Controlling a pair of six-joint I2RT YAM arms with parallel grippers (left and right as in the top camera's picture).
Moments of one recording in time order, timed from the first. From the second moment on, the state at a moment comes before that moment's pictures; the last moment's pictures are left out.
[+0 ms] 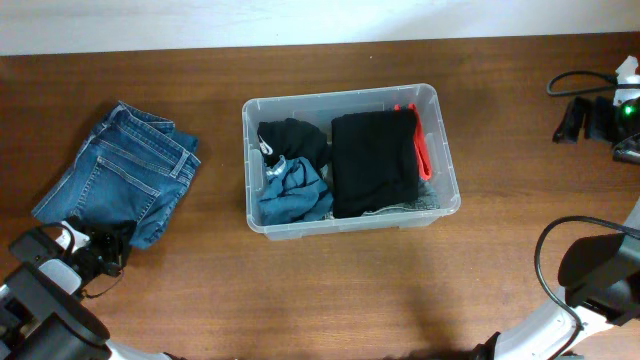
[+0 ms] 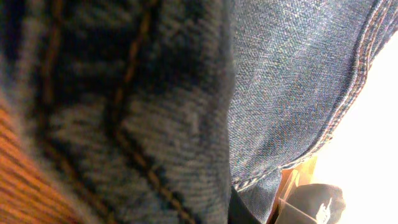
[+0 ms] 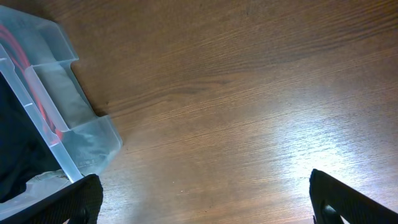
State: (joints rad) left arm 0.80 1.81 0.72 -0.09 0.75 -0.55; right arm -0.51 1.96 2.22 -1.69 -0.15 -0.16
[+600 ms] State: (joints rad) left arm 0.78 1.30 0.82 -0.36 0.58 -0.52; right arm -0.51 1.96 2.22 -1.69 -0.15 -0.16
